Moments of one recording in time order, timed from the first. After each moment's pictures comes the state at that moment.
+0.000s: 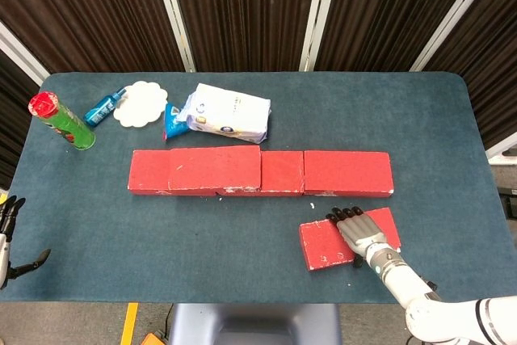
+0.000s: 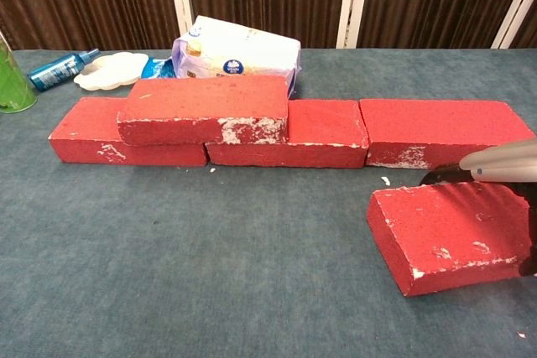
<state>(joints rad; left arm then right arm) -0.05 -1.07 -0.06 -1.70 1.37 1.50 -0.02 0.90 -1.13 -0.10 -2.07 -0.45 0.89 -0.76</state>
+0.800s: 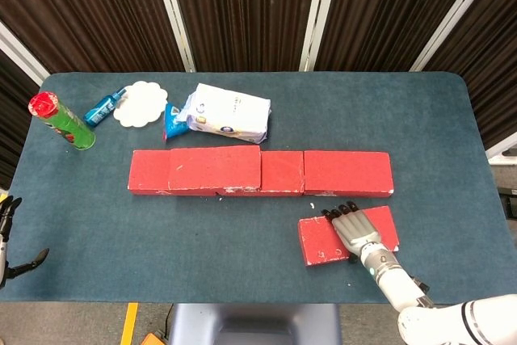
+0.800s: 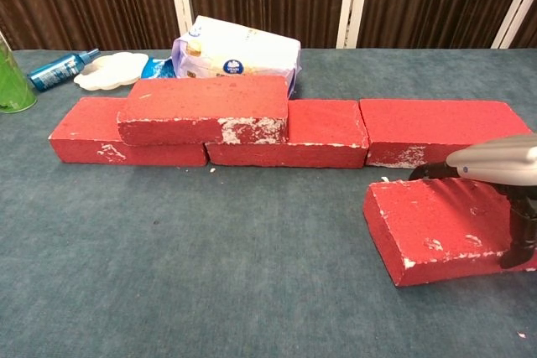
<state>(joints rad) -0.04 -1.06 -0.08 -1.72 1.36 1.49 -0.04 0.88 -1.23 -0.15 -2.03 -0.57 1.04 -0.75</state>
